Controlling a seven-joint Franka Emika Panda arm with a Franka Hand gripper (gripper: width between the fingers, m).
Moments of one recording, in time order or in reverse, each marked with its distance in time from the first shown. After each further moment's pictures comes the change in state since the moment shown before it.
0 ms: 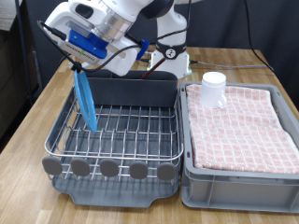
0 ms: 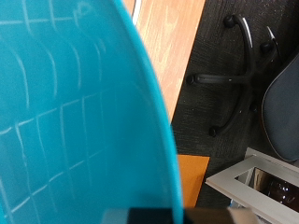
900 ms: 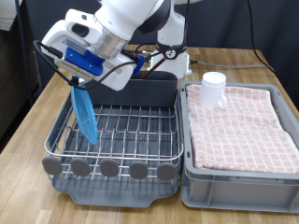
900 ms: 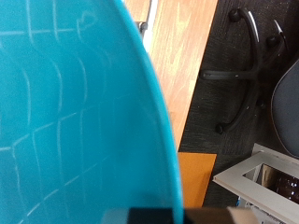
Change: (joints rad) arm -0.001 0.095 -0.021 0.014 0.032 0.062 0.031
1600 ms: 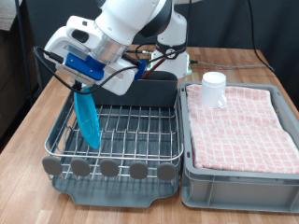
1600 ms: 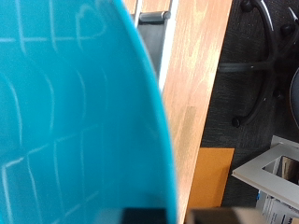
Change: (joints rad) arm 0.000 0.011 0.000 -0.016 0.044 0.013 0.035
